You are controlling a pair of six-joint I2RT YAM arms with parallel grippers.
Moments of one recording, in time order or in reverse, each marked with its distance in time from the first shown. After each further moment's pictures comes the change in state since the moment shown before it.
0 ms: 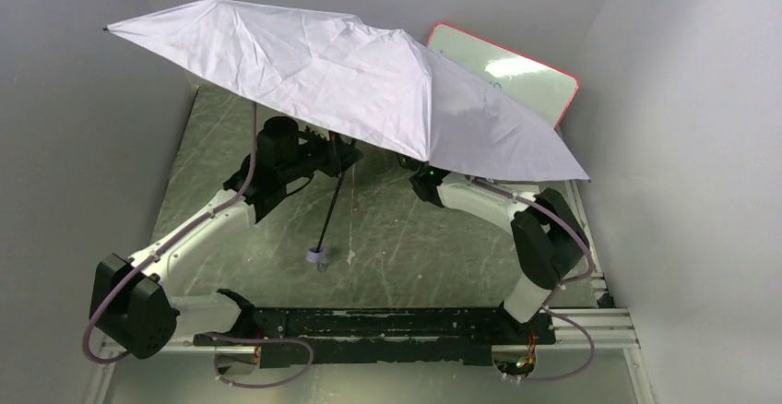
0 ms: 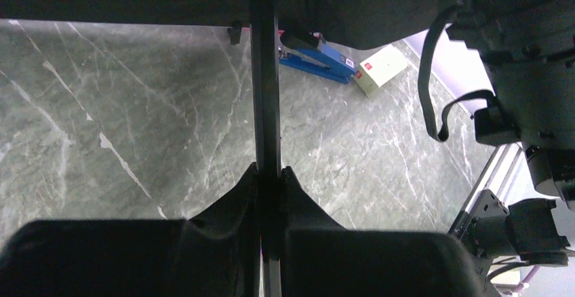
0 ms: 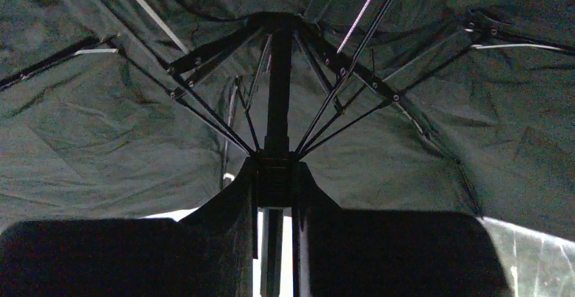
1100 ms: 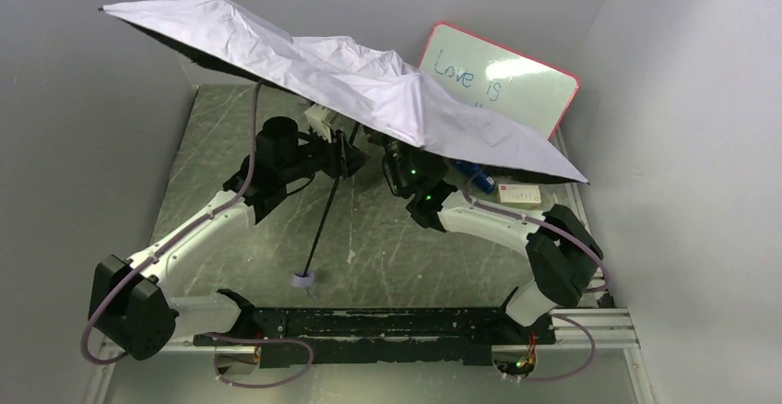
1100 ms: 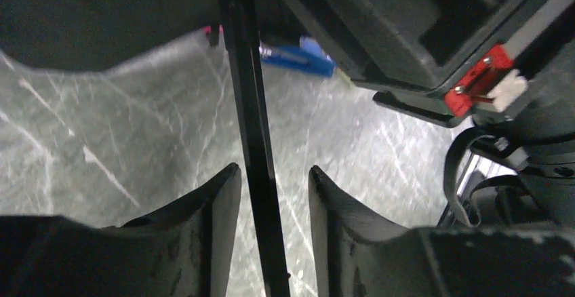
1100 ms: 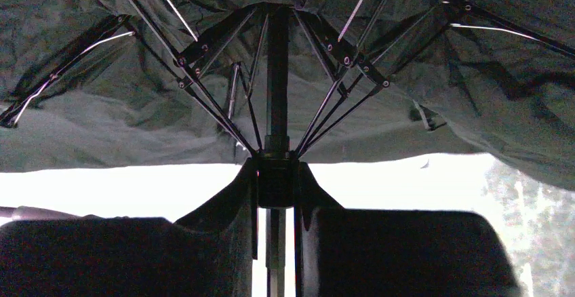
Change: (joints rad) left arm -0.011 -0.003 -0.007 -0.032 0.067 0.037; right arm 0.164 -0.130 -0.161 -0.076 0.178 0.045
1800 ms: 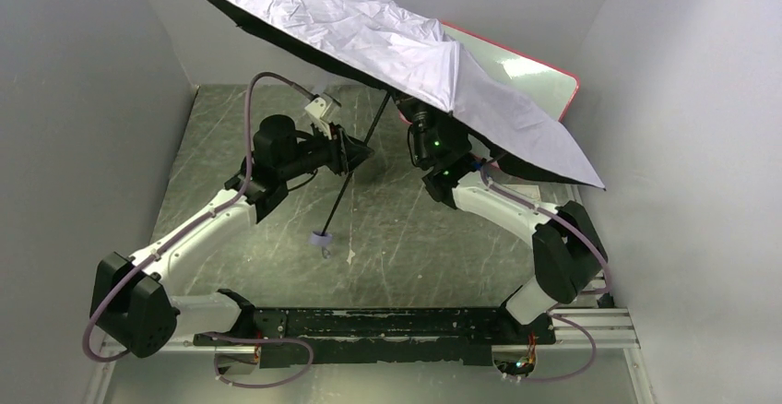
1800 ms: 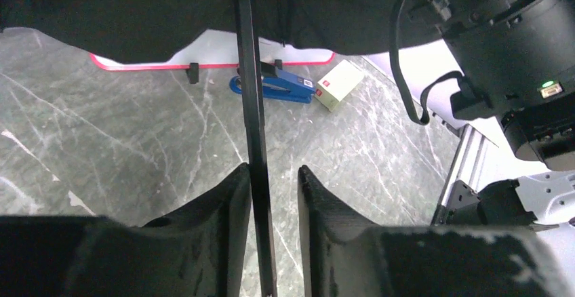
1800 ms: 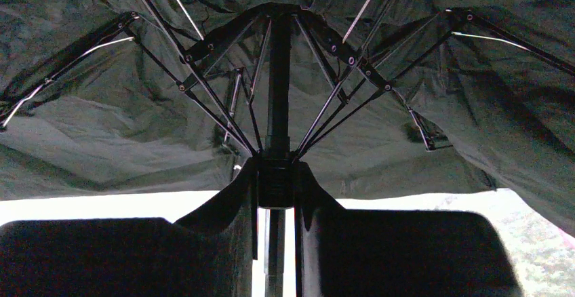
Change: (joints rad) left arm 0.001 0.005 0.006 0.143 0.051 -0.016; right arm -0.178 0.000 0.099 0.002 -0.037 -0.055
